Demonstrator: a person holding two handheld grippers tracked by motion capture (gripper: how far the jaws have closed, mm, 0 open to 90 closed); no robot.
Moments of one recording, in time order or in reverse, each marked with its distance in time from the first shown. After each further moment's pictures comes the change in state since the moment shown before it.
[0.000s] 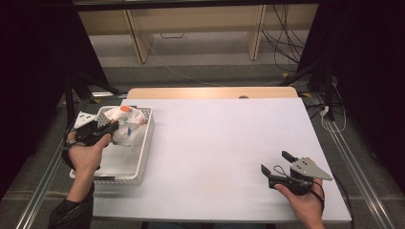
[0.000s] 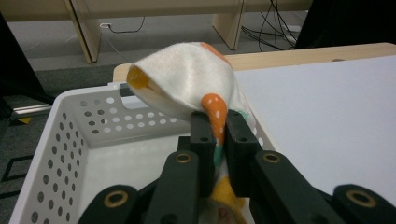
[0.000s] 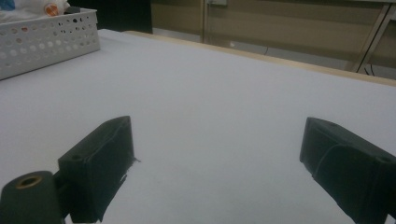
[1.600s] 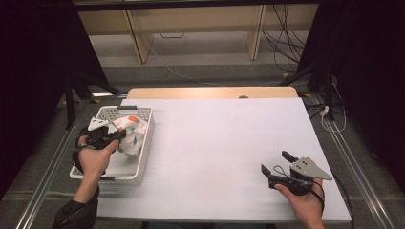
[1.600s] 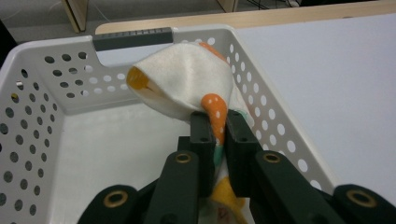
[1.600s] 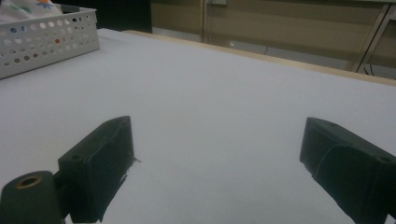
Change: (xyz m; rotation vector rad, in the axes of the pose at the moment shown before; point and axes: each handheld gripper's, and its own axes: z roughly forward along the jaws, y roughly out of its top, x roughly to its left) left arm -0.004 -0.022 0.023 0.130 -0.014 0.008; right arm 0.000 0.000 0.000 0.001 -0.002 -0.001
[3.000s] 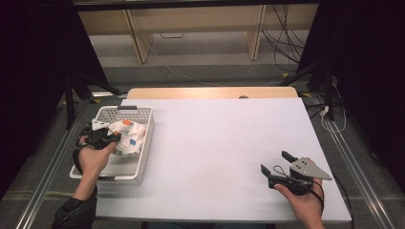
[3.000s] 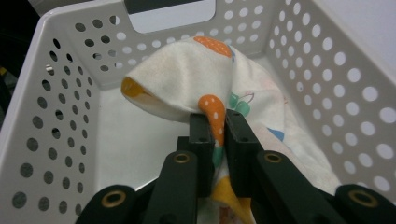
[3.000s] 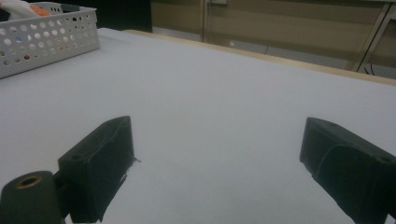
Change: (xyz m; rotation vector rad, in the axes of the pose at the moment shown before) left arm 0.020 -0.010 0.018 0.114 0.115 0.083; right arm 0.000 0.000 0.001 -0.001 0.004 0.000
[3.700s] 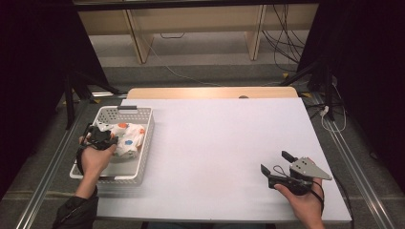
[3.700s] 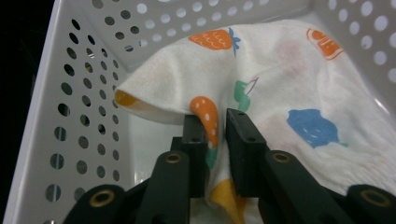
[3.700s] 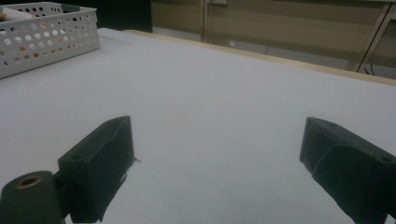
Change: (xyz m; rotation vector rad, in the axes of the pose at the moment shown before) left arm 0.004 -0.007 0.016 0.096 0.125 0.110; right arm 0.000 0.000 0.000 0.001 0.001 0.000
